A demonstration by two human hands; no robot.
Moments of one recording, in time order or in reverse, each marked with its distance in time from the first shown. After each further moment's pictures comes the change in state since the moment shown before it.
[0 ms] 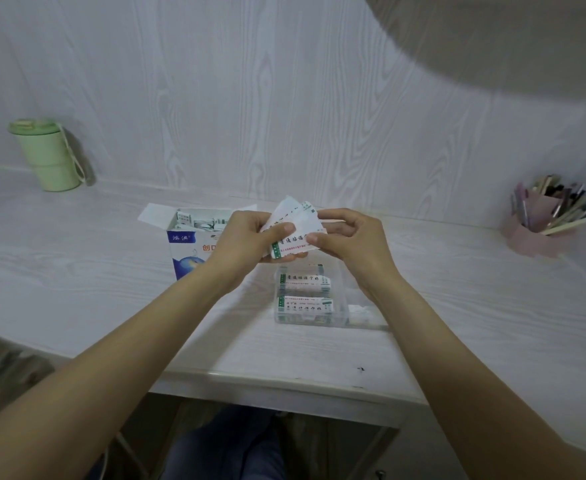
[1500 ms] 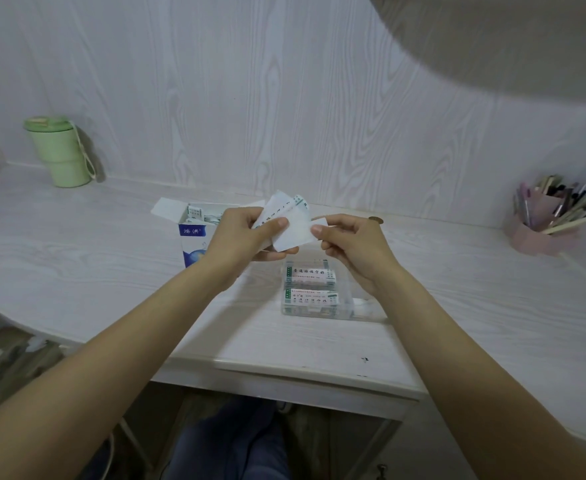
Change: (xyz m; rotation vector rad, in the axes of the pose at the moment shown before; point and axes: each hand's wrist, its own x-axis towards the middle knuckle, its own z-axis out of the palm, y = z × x) left_hand -0.017 0.005 -0.011 -0.003 0.059 0.016; right_hand 0.001 0.004 0.005 0.063 -0.019 0.138
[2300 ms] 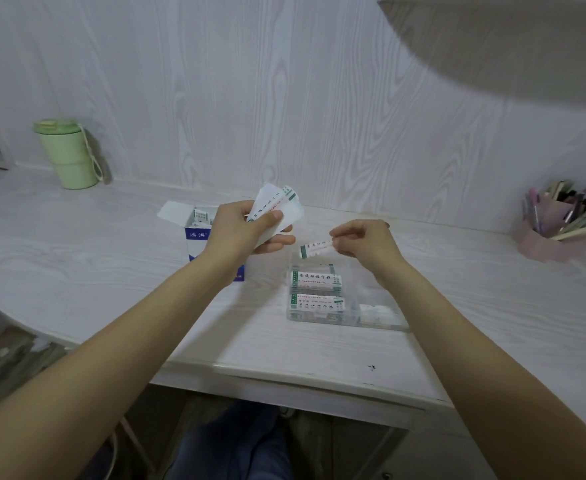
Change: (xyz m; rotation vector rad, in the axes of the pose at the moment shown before) left_hand 0.009 0.006 -0.009 -0.056 0.090 -0.005; right_hand 0.034 0.014 -0.020 -0.407 0.084 -0.032
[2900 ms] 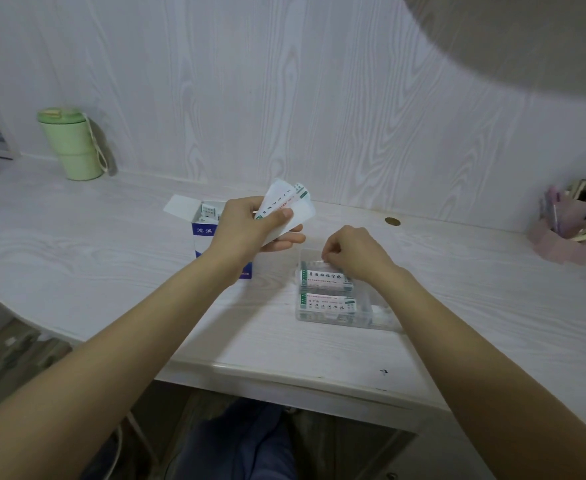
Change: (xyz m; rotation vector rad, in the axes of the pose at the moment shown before) left_hand 0.005 -0.005 -0.006 0.004 -0.047 0.007; right_hand 0.012 0.000 0.030 -0.800 -0.207 -0.127
